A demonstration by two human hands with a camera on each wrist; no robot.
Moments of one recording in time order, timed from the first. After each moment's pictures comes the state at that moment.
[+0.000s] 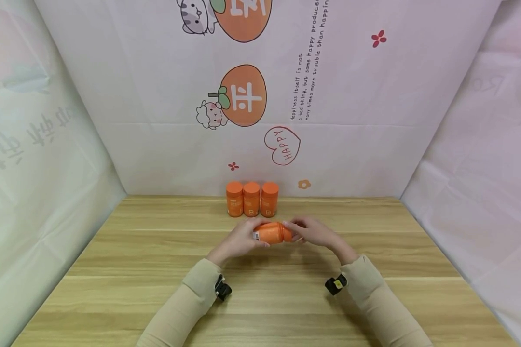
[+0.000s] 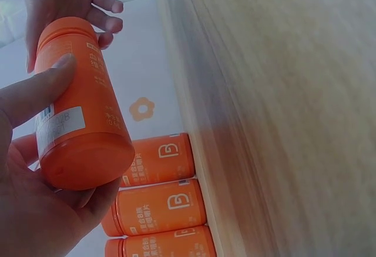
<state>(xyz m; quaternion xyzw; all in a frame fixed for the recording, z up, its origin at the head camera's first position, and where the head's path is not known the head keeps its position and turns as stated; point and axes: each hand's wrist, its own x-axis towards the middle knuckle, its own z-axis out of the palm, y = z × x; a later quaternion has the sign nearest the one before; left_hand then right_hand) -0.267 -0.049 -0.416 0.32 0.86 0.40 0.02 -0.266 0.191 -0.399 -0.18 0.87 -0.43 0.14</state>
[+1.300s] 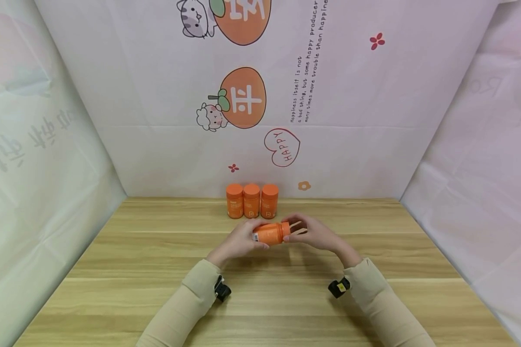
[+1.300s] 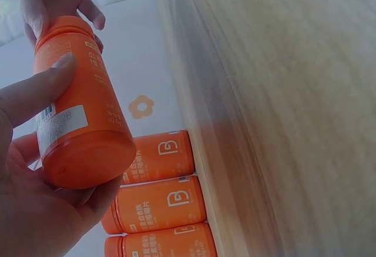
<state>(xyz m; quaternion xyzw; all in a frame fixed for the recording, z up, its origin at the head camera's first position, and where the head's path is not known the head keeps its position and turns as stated) -0.267 -0.050 -0.415 0.30 0.86 0.41 0.04 -0.261 0.194 -0.396 -0.26 0.86 -0.44 0.08</state>
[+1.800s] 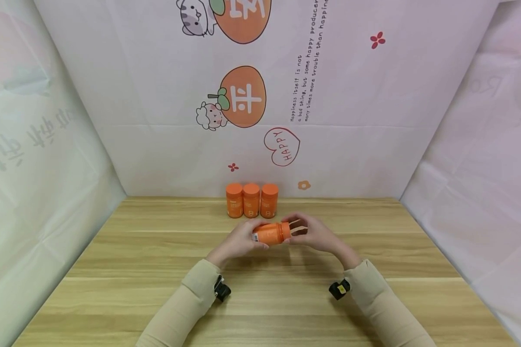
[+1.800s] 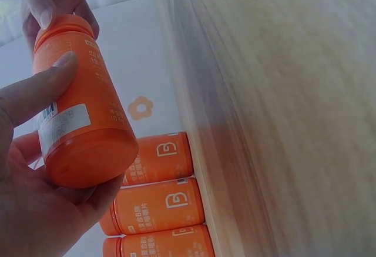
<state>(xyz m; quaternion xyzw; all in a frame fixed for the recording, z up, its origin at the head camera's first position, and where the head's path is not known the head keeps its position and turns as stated) -0.268 -0.050 -0.417 0.30 0.85 0.42 0.04 -0.260 0.195 -0.403 -0.28 0.83 -0.48 0.05</state>
